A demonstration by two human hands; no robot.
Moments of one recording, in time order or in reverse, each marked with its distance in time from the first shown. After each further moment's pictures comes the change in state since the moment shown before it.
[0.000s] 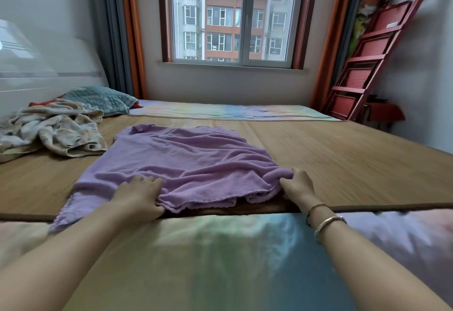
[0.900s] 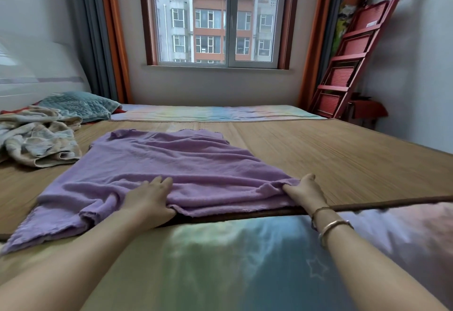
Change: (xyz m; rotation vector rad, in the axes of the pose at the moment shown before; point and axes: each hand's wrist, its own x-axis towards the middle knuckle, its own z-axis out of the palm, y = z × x) left_hand 0.027 0.073 0.002 -0.045 0.046 -0.007; right_hand 0.031 0.053 -0.038 -0.215 0.018 0.294
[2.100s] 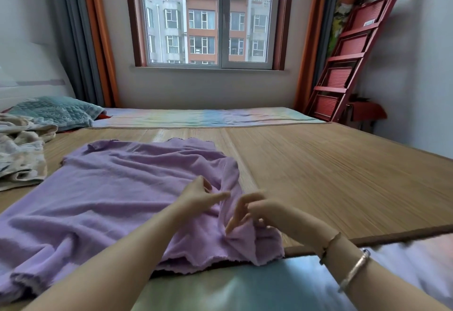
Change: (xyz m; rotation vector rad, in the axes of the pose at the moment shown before) left_hand 0.122 0.096 0.017 -0.902 -0.102 -0.070; right_hand -0.019 -0.060 -0.001 0.377 -0.868 -0.563
